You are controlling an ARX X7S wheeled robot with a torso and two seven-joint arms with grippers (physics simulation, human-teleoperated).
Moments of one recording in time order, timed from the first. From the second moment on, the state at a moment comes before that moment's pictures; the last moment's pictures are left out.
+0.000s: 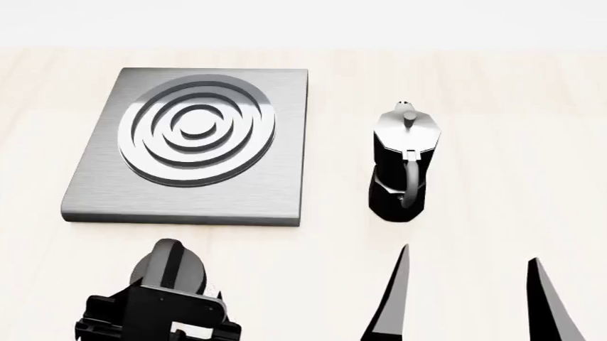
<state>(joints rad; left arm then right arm) -0.42 -0.11 0.47 -0.31 -0.17 -0.30 -0.34 -0.11 0.38 -0.17 -0.88 0.32 0.20 0.49</state>
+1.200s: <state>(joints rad) -0.43 -0.11 0.56 -0.29 -0.17 -0.34 -0.41 -0.11 0.41 -0.18 -0.90 0.35 0.19 0.52</state>
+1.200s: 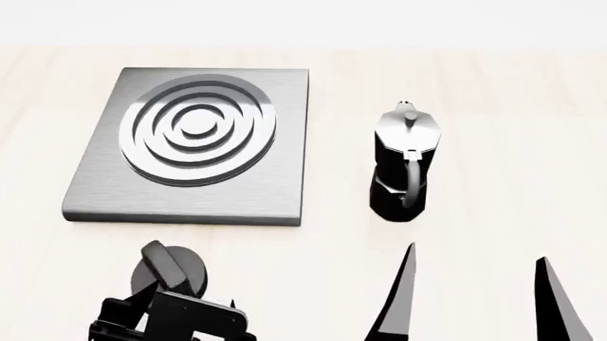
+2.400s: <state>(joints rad) -0.40 -0.23 0.65 0.14 -0.30 -0.45 -0.47 -0.10 0.44 -0.20 -0.90 0.35 0.19 0.55</state>
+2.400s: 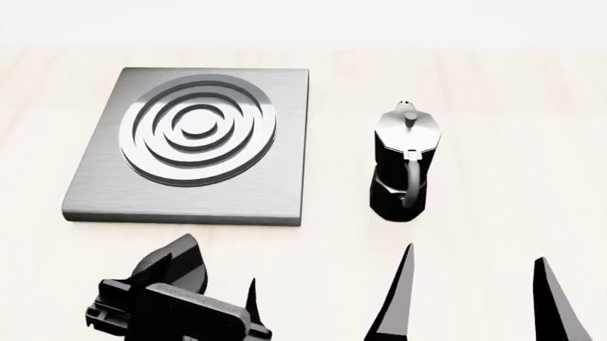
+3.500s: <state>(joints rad) 0.03 -0.57 0.38 0.79 -0.29 -0.28 -0.70 -0.12 0.45 -0.23 -0.86 0.34 0.17 0.56</state>
